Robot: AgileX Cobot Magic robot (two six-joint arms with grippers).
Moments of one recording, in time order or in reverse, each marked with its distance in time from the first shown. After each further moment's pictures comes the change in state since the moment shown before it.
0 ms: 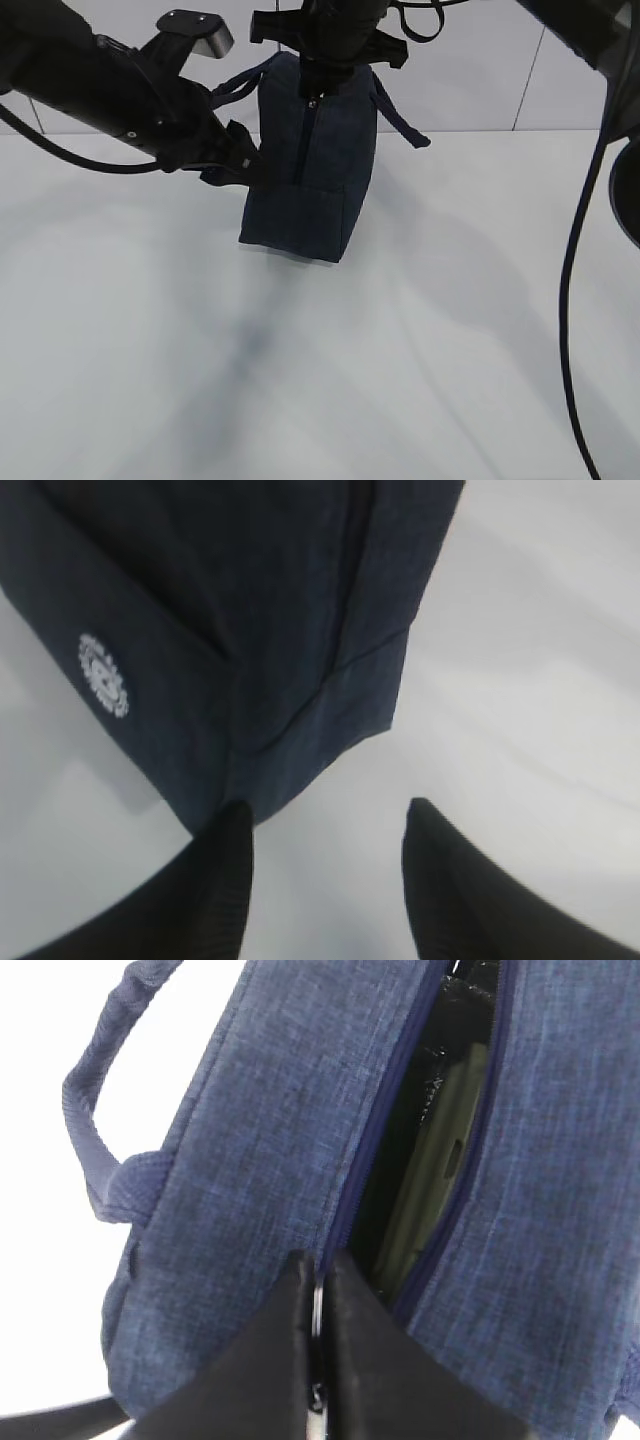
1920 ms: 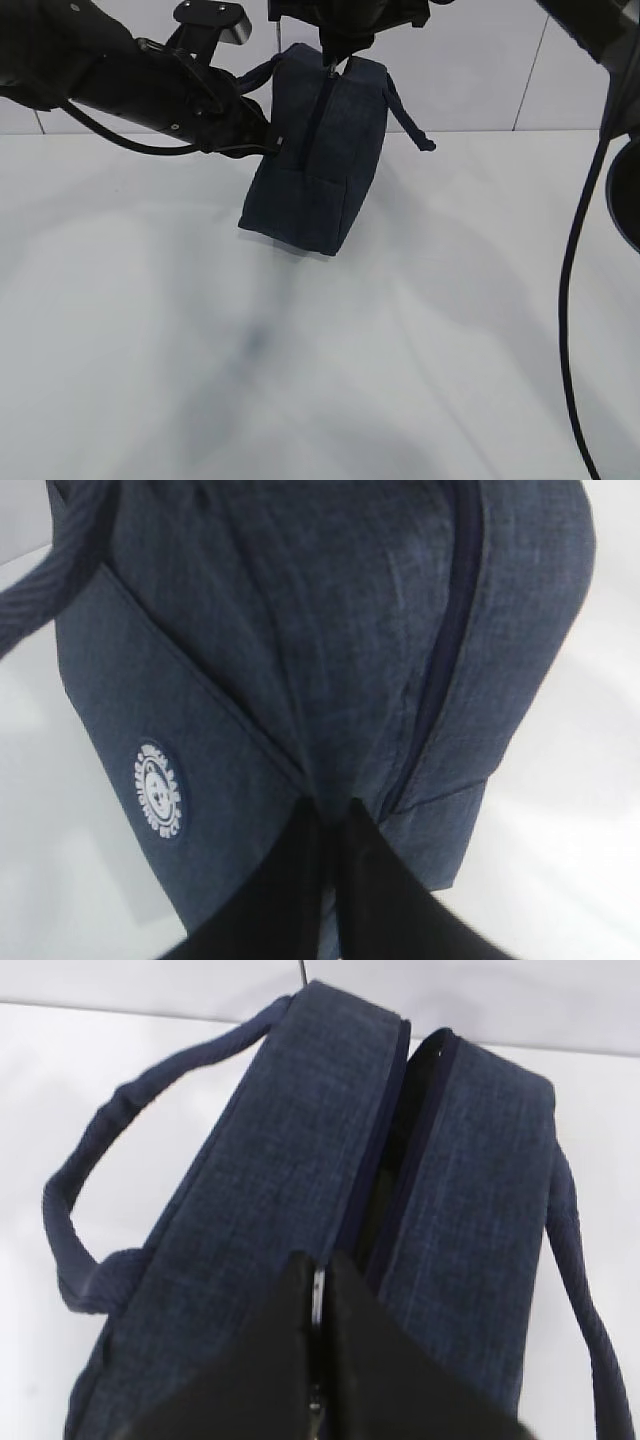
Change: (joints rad) left arm -0.037 0.092 -0.066 -0.097 -0.212 0.018; right arm 0.003 0.000 -0.069 -0.193 -0.001 -0.009
